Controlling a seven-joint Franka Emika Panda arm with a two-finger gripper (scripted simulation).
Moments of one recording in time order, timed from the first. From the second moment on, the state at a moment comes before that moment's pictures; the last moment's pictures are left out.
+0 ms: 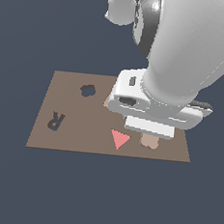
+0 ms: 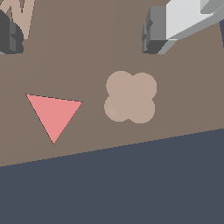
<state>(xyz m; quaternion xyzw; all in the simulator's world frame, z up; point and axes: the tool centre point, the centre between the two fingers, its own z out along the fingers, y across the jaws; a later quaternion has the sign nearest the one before) 0.059 0.088 0.085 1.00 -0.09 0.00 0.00</state>
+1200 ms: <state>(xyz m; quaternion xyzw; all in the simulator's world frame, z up) 0.097 0.121 0.045 0.99 -0.13 0.00 0.00</state>
